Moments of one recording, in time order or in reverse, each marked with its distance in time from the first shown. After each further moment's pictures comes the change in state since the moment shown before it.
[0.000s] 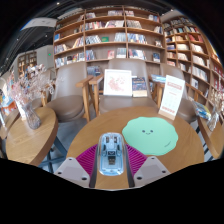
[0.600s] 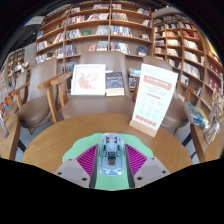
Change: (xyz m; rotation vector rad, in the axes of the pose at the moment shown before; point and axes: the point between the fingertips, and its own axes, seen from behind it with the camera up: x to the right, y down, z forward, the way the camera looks) arm 0.183 -0.047 0.138 -0.051 0.154 0.016
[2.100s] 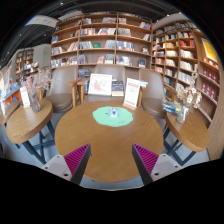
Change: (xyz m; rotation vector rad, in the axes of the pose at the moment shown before) arm 0.004 0.146 -0.354 0.091 -0.033 -0.056
